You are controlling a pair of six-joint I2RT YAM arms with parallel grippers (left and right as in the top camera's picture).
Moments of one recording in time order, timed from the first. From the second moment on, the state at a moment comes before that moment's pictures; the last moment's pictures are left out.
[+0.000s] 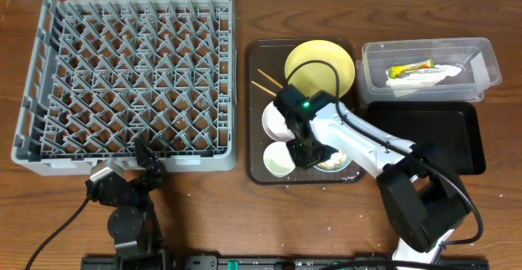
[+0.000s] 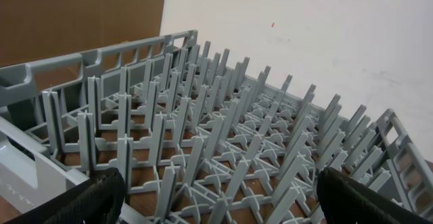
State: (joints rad) left arm 0.16 0.01 0.02 -0.10 -0.26 -0.30; right arm 0.66 1.91 1.26 -1.03 0.01 0.28
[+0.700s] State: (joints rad) left arm 0.16 0.01 0.02 -0.10 -0.26 -0.30; right arm 0.69 1.86 1.26 -1.04 0.09 0.26
